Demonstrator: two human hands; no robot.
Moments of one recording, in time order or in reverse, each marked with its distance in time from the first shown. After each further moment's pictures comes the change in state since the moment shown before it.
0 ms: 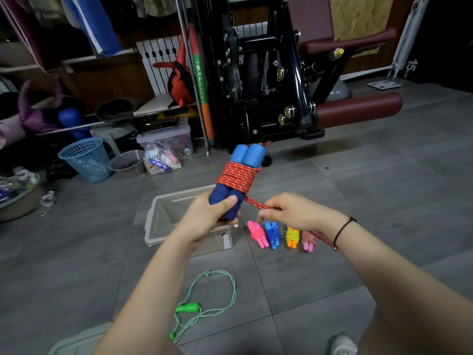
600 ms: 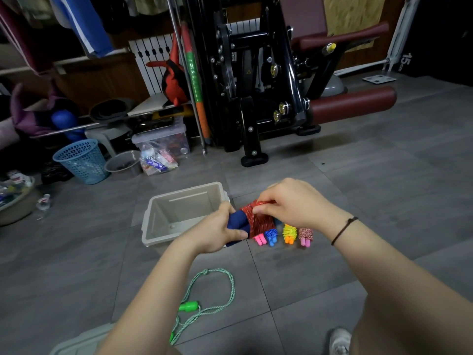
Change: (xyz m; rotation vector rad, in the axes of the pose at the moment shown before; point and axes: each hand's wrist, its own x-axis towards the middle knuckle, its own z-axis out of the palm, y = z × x) left_hand -0.004 -0.009 0.014 0.929 -0.241 0.000; right_hand -0.014 -0.009 -0.009 -0.422 0.291 -0.169
